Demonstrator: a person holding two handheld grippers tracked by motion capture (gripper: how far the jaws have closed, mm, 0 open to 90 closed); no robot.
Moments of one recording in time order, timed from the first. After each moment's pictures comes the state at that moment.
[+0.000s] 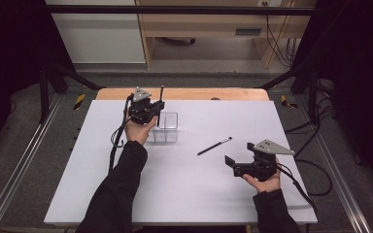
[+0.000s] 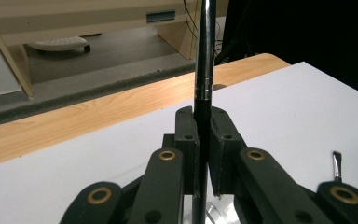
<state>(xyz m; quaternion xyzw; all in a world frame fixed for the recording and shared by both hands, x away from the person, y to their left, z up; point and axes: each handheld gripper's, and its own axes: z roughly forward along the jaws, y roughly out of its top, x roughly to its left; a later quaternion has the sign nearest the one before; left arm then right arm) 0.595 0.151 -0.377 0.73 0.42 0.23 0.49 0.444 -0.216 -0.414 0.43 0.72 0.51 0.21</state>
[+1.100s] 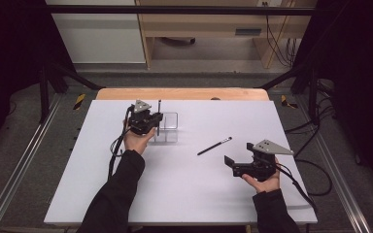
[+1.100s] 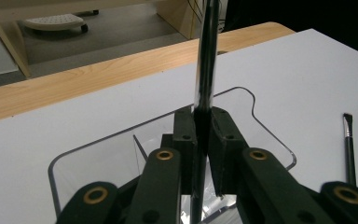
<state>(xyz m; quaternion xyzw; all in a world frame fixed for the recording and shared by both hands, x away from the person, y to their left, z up) 0.583 0.159 -0.406 0.75 0.42 0.22 0.47 0.444 -0.215 -0.414 0.43 0.72 0.51 0.21</state>
